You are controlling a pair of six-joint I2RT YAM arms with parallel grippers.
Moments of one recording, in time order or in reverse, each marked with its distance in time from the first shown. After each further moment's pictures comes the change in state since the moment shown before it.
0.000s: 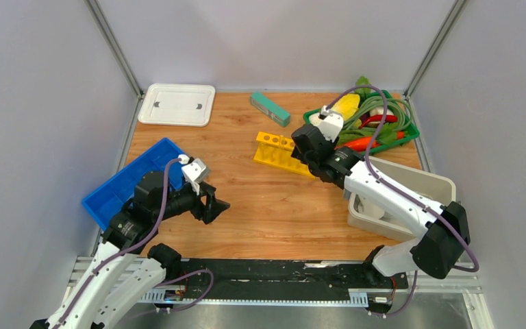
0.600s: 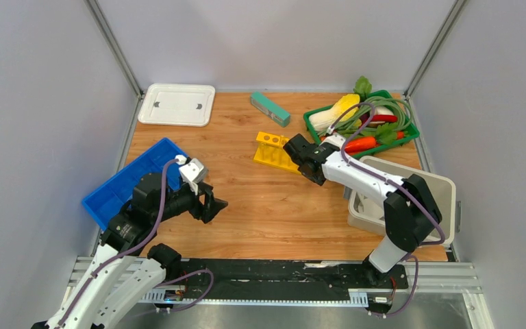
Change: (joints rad) left arm 0.000 -0.026 -0.002 -0.005 -0.045 0.000; right arm -0.060 0.223 -0.023 -0.259 0.024 0.440
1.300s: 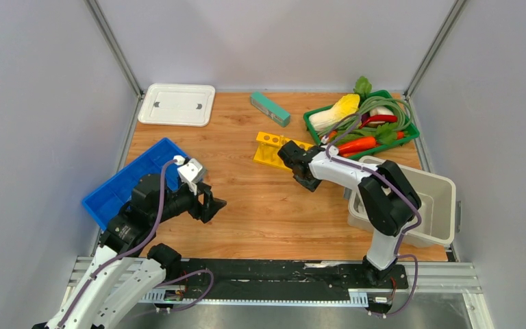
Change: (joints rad) left arm 0.000 -0.013 -0.001 -0.006 -0.034 0.000; right arm -0.011 0.187 -0.011 0.054 -0.088 0.119
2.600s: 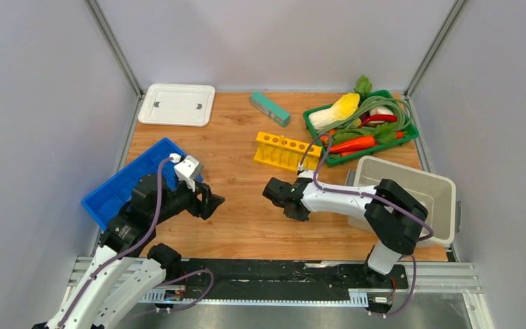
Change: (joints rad) left arm 0.000 0.000 0.000 0.001 -0.069 -0.057; right arm 0.286 -0.113 -0.183 -0.014 -0.078 -0.068
